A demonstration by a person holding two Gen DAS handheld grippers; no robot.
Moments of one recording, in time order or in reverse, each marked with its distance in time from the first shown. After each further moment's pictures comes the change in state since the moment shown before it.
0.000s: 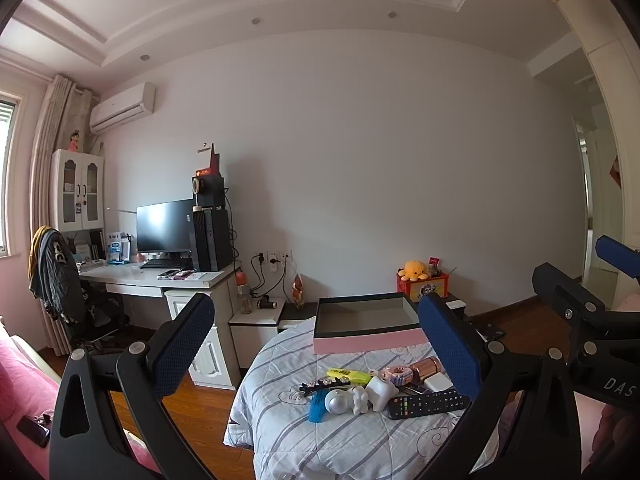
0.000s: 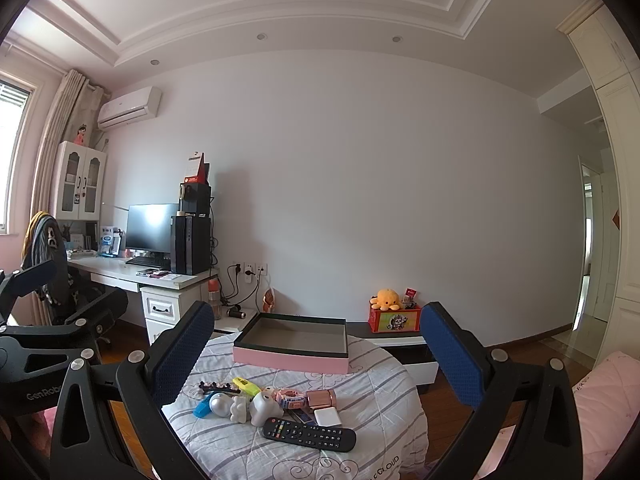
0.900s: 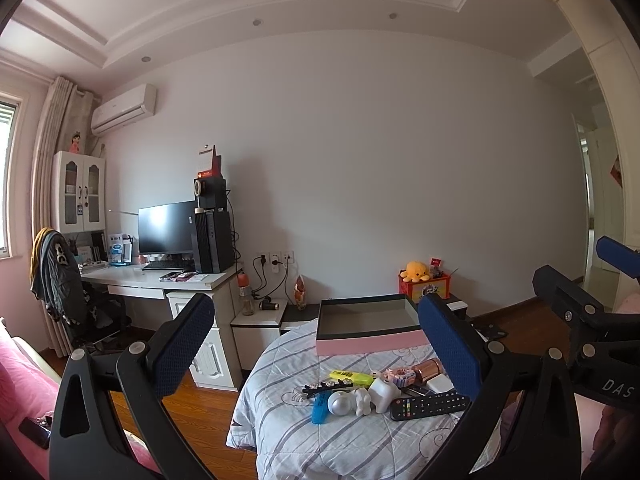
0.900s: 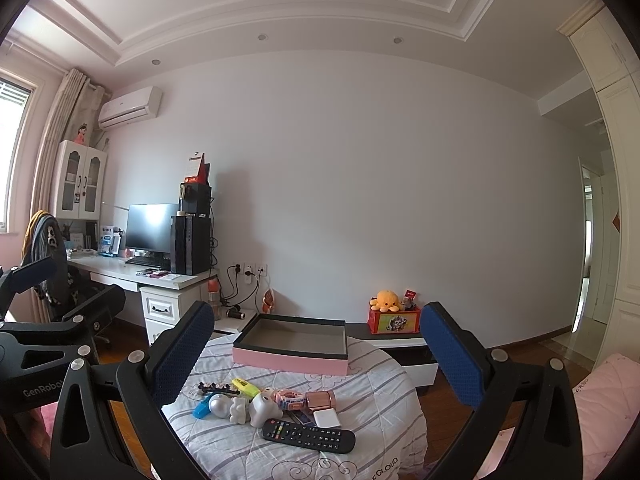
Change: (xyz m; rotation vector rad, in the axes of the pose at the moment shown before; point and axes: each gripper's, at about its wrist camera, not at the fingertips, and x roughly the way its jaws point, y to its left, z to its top) left arm -0.006 0.005 0.007 -0.003 -0.005 0.005; right arm 0.003 0.001 -0.002 -0.006 -0.003 0.000
